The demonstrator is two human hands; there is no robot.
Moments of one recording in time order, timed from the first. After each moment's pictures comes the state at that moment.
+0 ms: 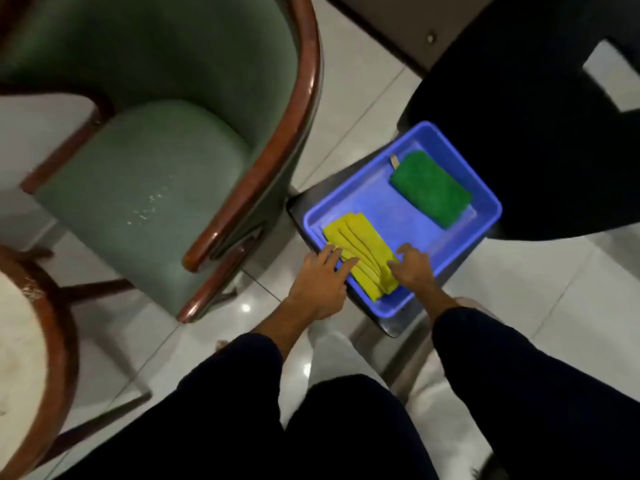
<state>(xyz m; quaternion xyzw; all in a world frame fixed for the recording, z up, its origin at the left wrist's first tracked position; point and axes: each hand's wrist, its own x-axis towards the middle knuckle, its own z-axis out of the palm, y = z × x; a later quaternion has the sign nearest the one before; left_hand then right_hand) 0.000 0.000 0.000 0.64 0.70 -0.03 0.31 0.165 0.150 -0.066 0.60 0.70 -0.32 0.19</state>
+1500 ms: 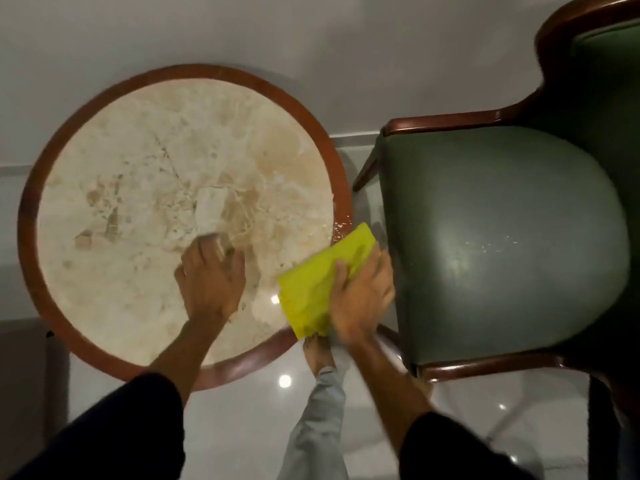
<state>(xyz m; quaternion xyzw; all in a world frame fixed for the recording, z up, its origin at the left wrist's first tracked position) -0.376 -0.555 -0.121 -0.12 0.98 0.15 0.07 -0.331 -0.359 -0.114 0.36 0.88 -0.31 0.08</state>
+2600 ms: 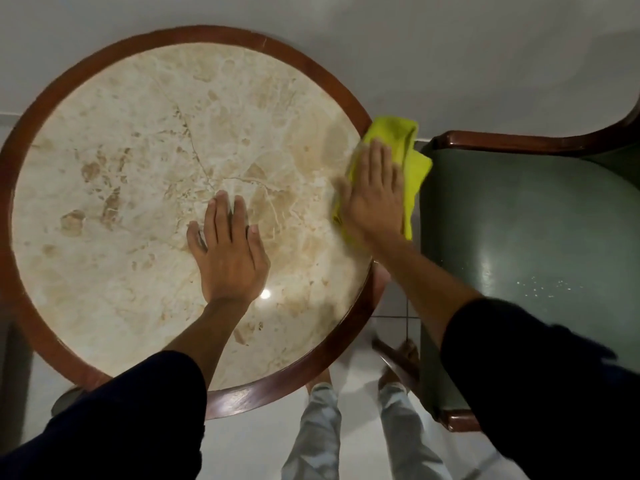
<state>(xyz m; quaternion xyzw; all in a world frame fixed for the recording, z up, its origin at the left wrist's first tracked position) -0.420 -0.570 -0.180 -0.08 0.99 0.10 0.01 -0.500 -0.360 -0.161 0.06 0.99 -0.11 0.08</state>
